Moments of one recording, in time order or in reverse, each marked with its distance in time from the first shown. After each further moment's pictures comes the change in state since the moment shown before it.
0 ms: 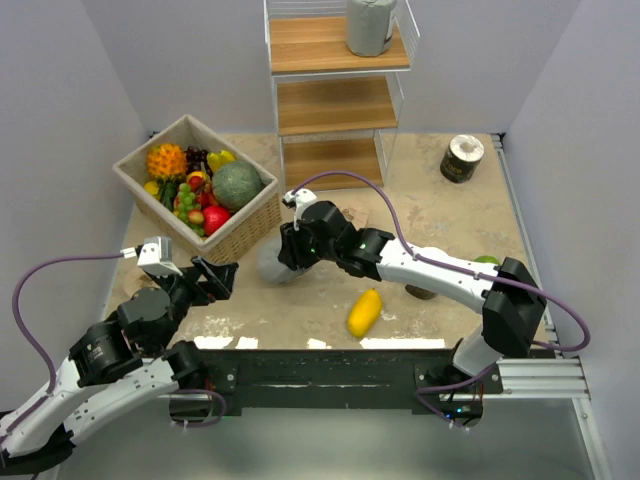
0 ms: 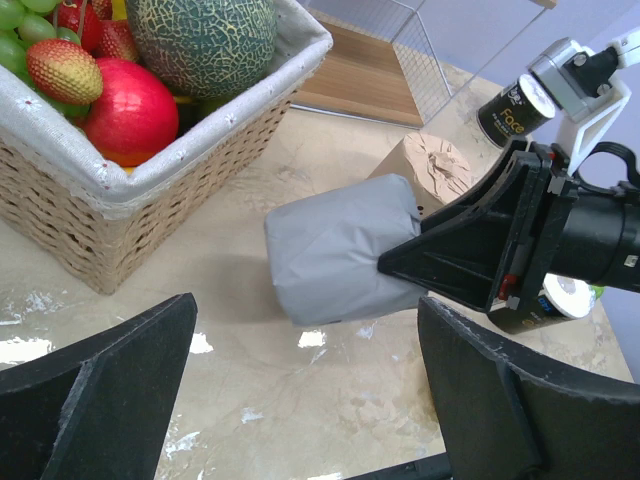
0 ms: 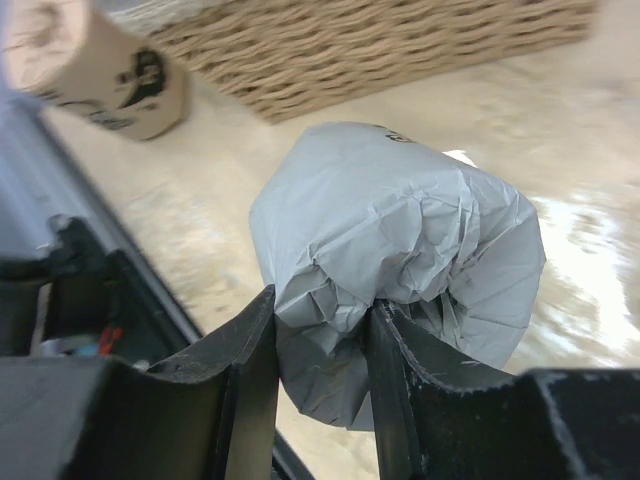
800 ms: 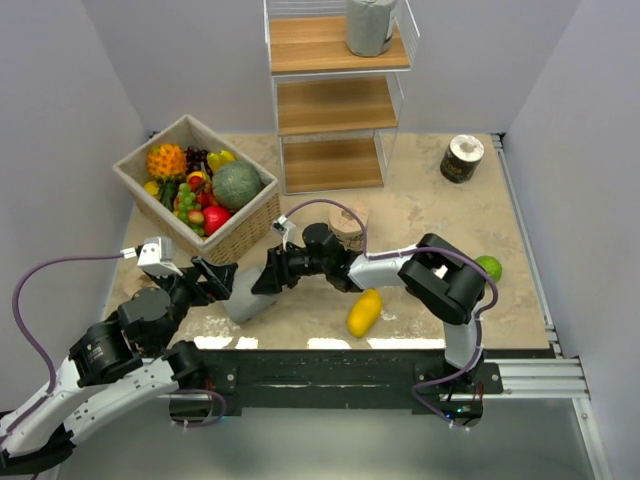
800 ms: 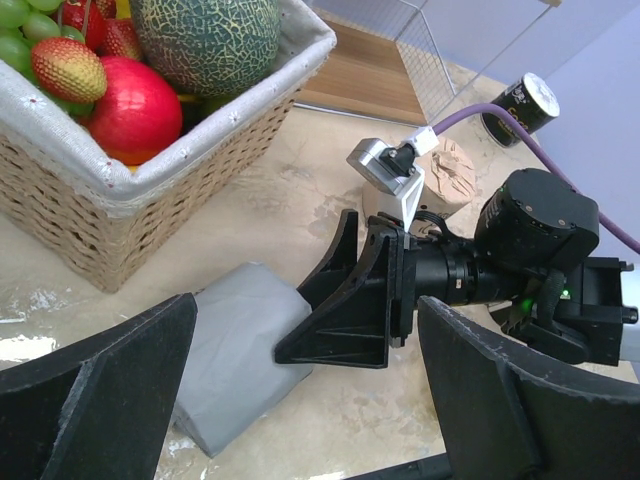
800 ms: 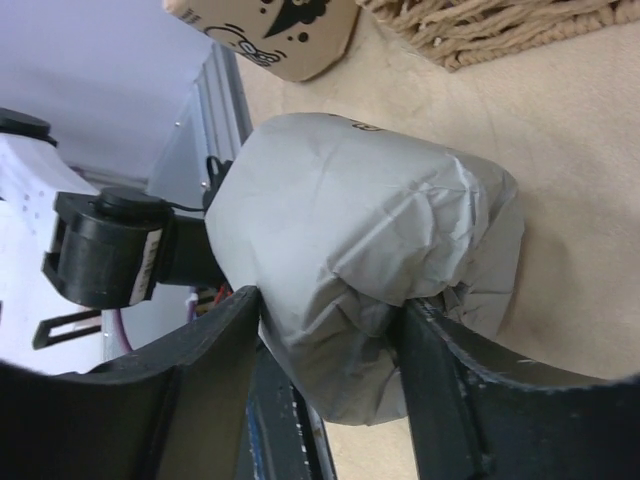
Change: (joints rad) left arm 0.000 0.000 0.000 -0.007 -0.004 -0.001; right arm -0.043 0.356 -0.179 0.740 -0.538 0.282
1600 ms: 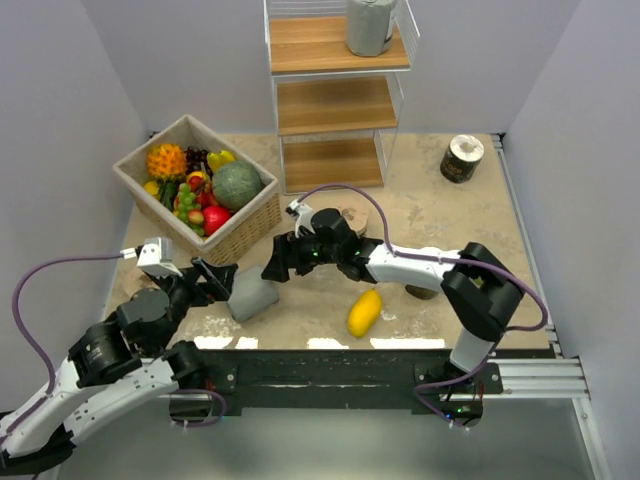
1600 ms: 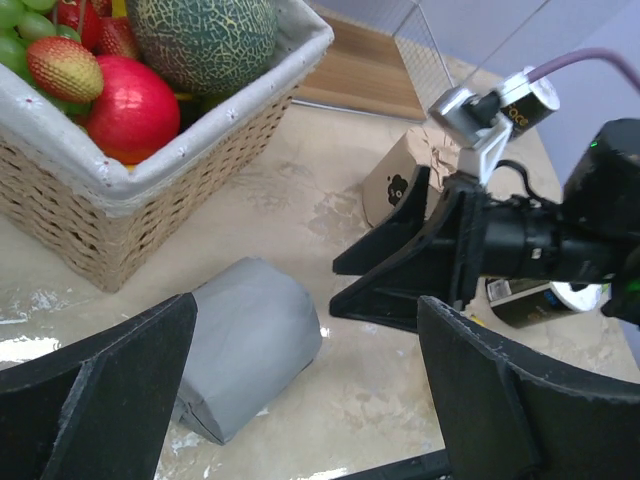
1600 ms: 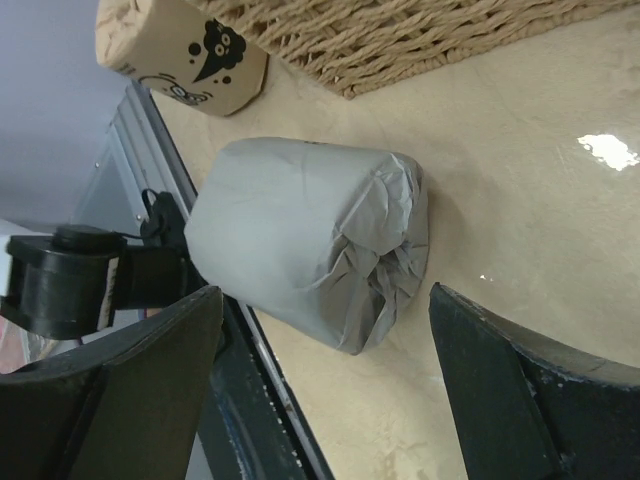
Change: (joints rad) left arm 0.000 0.005 0.000 -0.001 0.014 0.013; right arm -0.035 -0.251 0.026 -0.397 0.232 -0.129
